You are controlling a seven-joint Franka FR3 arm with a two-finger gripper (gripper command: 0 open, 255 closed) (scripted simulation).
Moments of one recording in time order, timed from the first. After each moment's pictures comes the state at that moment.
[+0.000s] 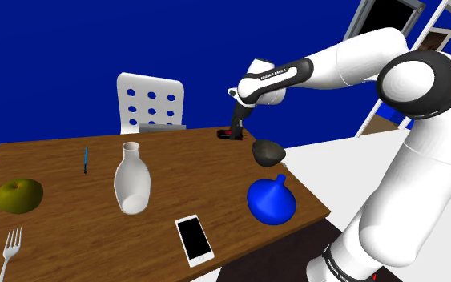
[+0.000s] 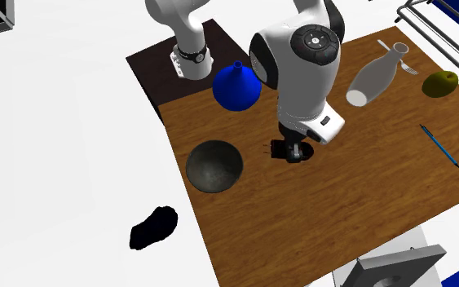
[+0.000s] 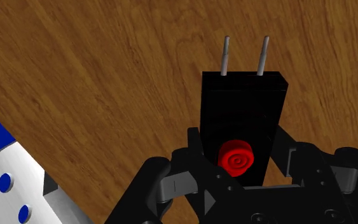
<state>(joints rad) 0.12 0.13 -0.18 -2.08 0.14 2.33 -1.11</state>
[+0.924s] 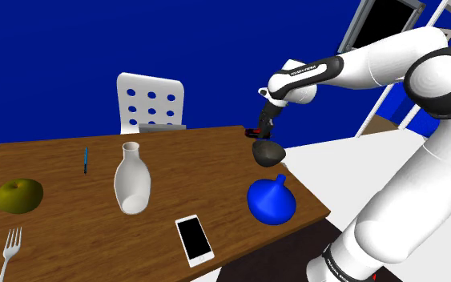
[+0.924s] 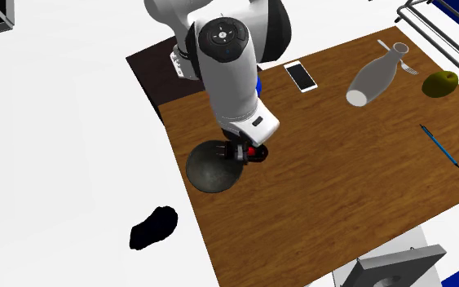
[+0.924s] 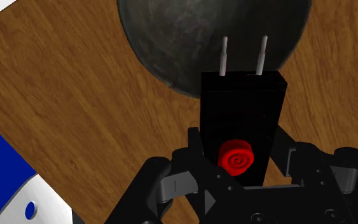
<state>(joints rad) 0.00 -0.02 -0.28 -2.21 0.13 2.29 -1.32</state>
